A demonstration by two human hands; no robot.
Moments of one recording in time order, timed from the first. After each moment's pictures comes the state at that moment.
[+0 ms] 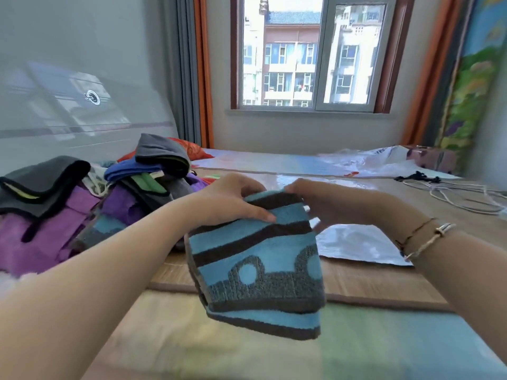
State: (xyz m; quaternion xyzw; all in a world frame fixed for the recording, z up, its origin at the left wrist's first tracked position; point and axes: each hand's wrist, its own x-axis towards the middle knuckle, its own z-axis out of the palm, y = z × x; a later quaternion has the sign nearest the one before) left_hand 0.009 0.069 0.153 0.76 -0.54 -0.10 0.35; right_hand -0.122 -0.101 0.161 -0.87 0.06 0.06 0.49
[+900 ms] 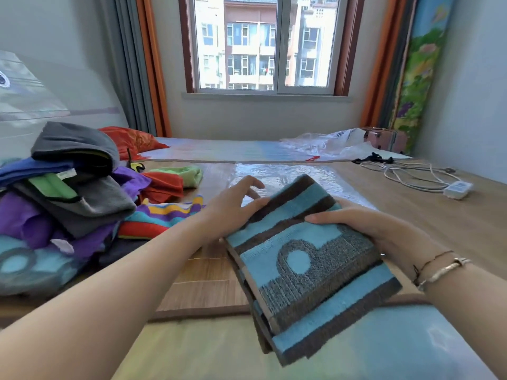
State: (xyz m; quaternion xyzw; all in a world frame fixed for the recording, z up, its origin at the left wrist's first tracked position) left_hand 0.009 -0.070 0.093 0.75 -0.54 -0.05 0.38; right_hand -0.186 -0.213 0.102 -0.73 0.21 -0.10 0.64
